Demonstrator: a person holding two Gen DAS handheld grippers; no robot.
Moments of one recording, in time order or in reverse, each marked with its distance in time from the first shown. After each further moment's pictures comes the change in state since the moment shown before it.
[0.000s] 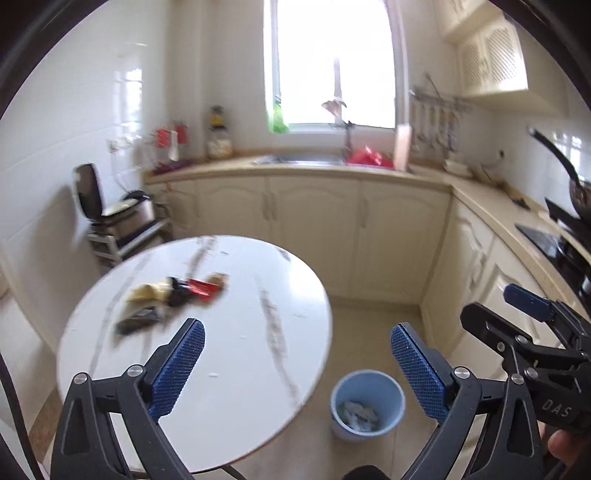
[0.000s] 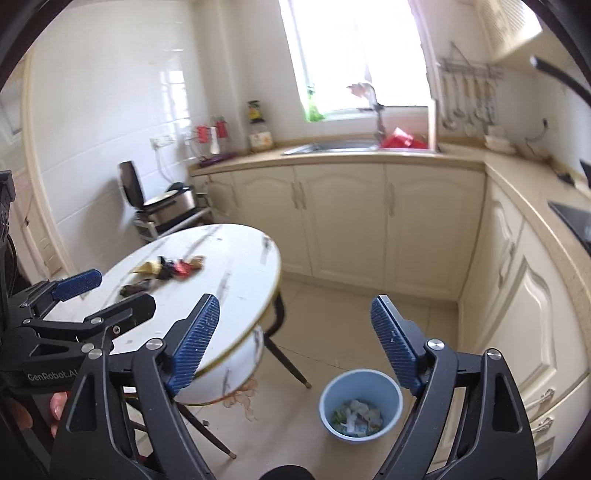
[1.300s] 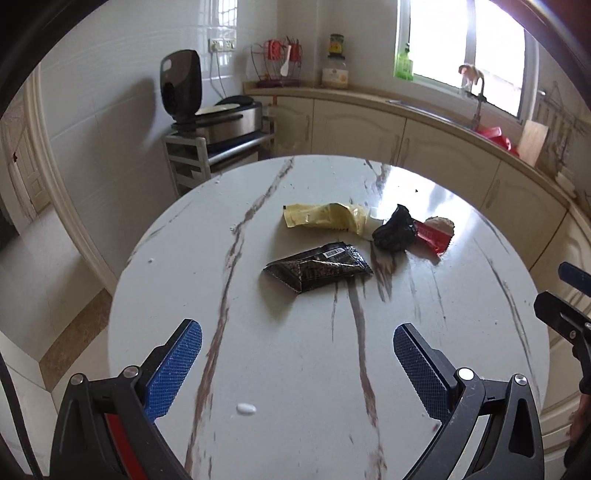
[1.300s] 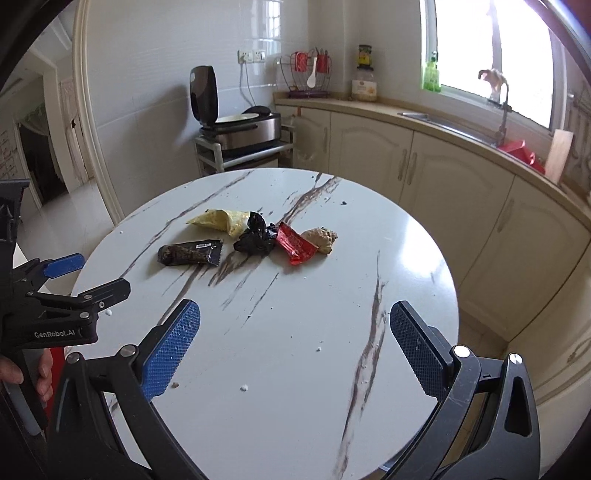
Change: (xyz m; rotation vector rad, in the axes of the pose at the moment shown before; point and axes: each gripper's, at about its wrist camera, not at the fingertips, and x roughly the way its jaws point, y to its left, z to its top) left arm 0.143 0.205 -0.049 -0.225 0.285 0.187; right arm 0.228 0.172 0.008 -0.253 0.275 0.163
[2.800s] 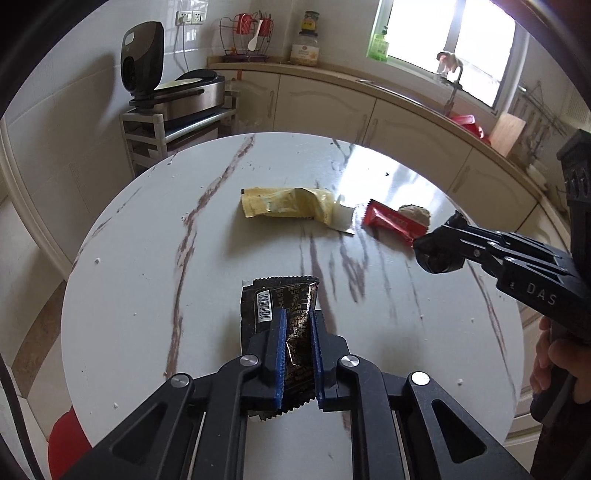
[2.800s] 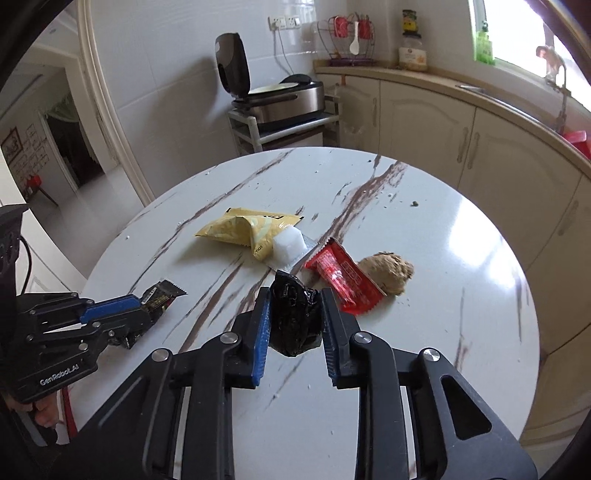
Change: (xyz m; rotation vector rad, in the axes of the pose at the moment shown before) left arm 0.038 0.025 0.039 -0.017 0.071 -0.163; right arm 0.053 0.003 0.037 -0.019 0.070 0.195
